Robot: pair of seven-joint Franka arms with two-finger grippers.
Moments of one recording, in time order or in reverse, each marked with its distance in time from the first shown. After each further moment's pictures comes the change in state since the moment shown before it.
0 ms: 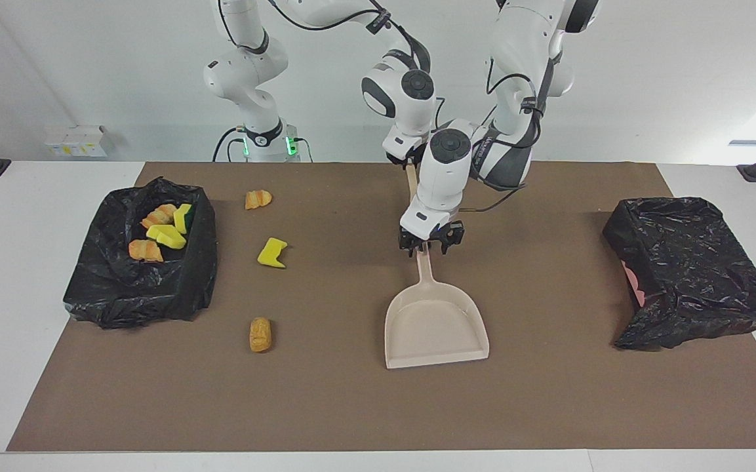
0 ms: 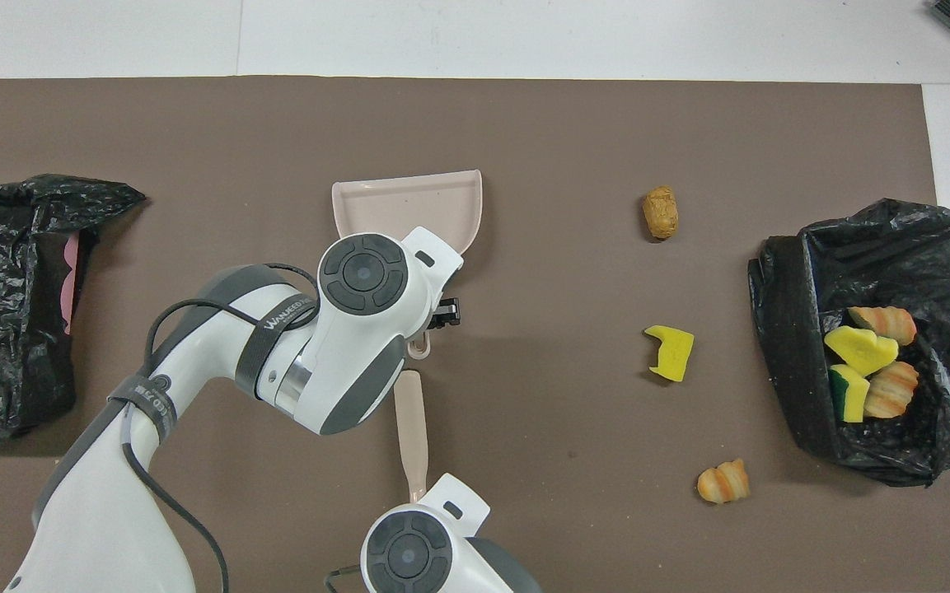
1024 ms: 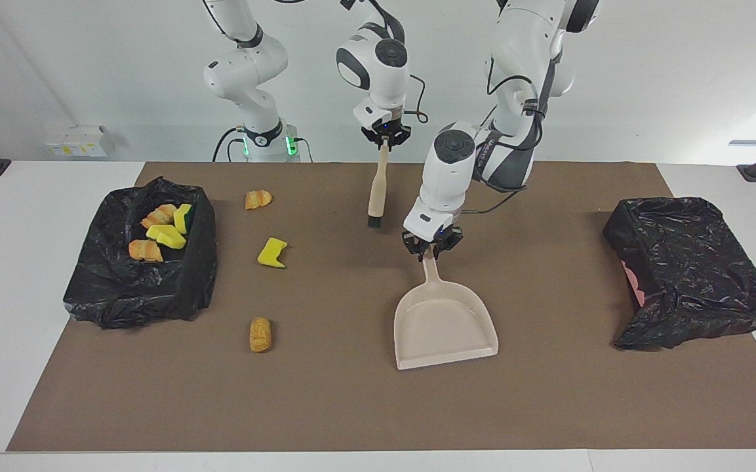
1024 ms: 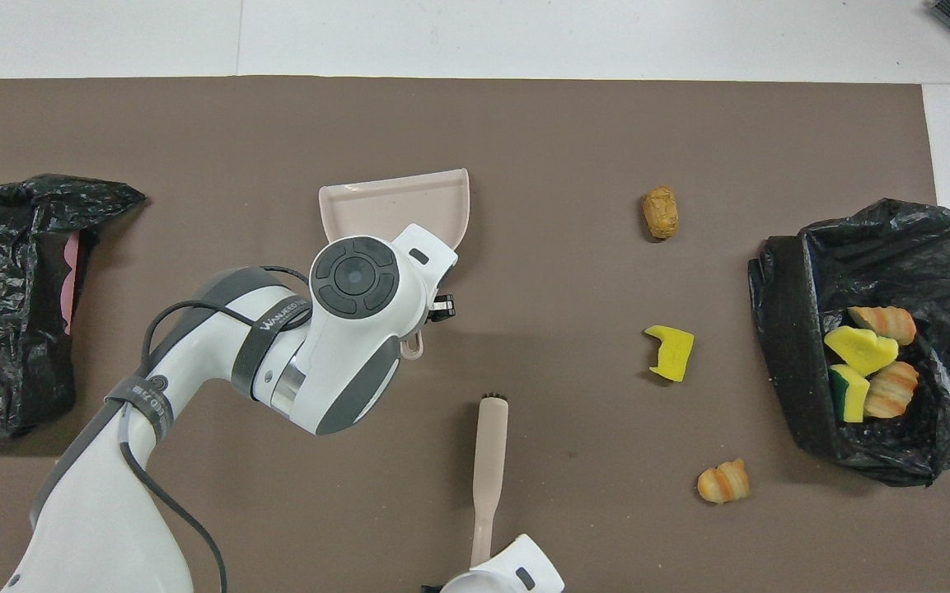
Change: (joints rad) left arm 0.004 -0.003 0.010 -0.020 0.001 0.050 -0.010; right arm -0.001 -0.317 -0.004 -0.268 0.000 -0.071 0.281
